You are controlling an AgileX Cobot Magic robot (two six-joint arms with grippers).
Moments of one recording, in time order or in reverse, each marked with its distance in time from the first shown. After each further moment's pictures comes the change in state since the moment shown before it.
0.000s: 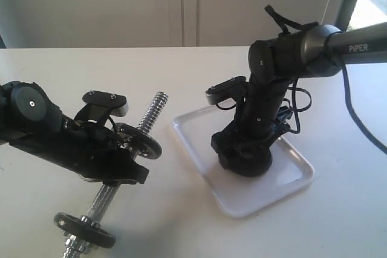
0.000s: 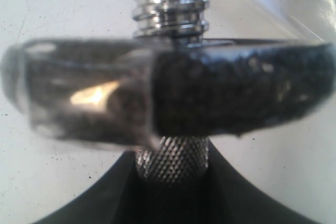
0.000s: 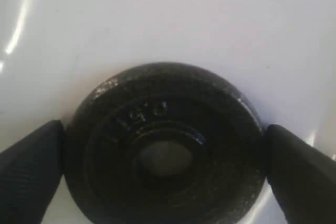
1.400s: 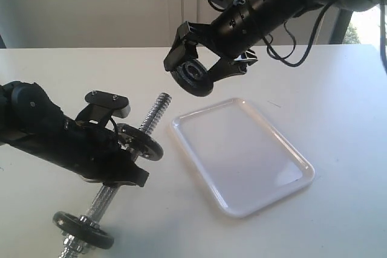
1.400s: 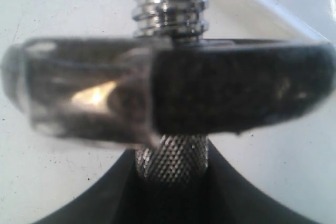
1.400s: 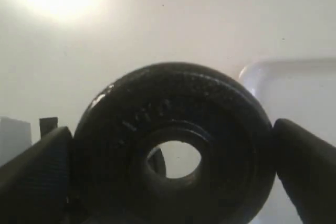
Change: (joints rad) left arm -0.009 -0.002 0.000 0.000 0.004 0.034; right arm -0.117 -0.026 -0.351 0.741 0.199 -0.241
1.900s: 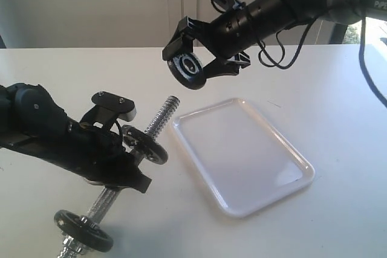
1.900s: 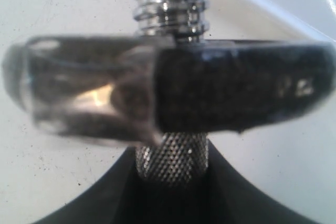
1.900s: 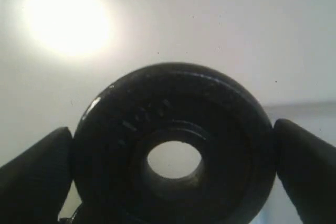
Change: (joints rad) left arm -0.019 0.000 0.000 0.004 -0.002 0.041; right arm -0.015 0.073 -0.011 0.114 -0.121 -0.014
